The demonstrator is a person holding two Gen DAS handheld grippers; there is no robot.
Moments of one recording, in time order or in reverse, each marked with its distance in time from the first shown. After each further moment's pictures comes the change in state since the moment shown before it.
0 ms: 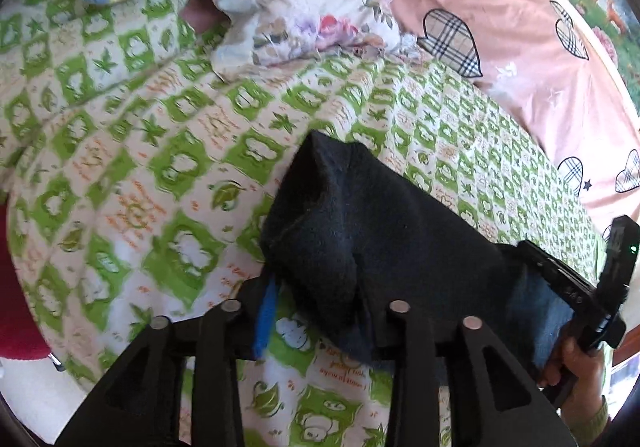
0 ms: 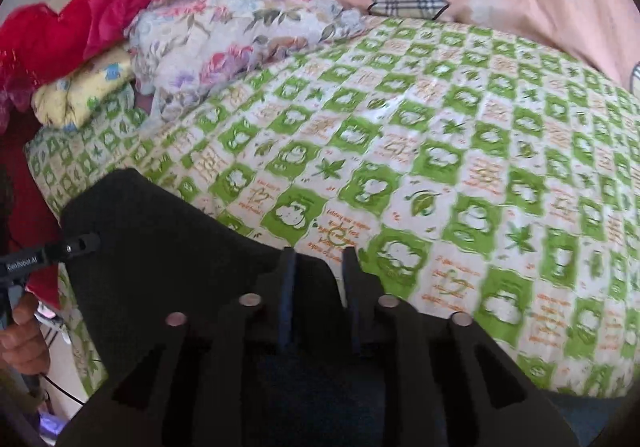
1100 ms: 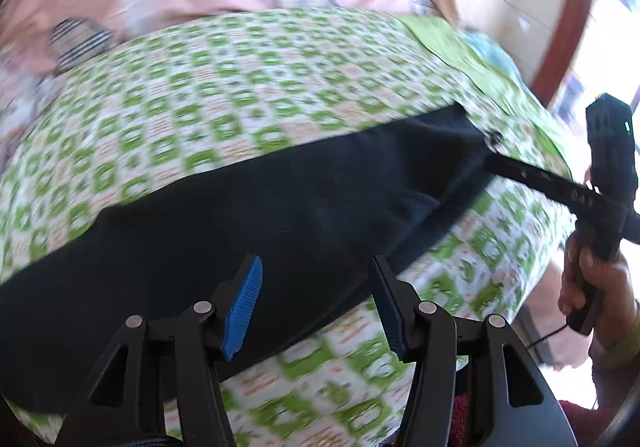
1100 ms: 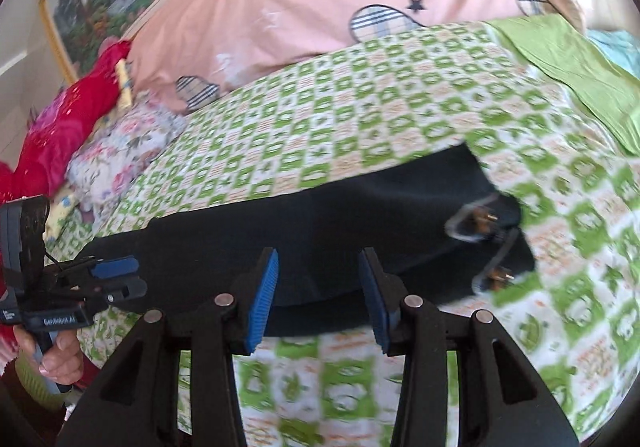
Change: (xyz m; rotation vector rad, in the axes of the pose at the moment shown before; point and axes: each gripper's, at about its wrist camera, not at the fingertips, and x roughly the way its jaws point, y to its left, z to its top) left arm -0.010 -0.326 -0.138 0.893 0.216 -0.410; right arm -0.248 -0.155 -0.178 0.493 -0.224 -0.270
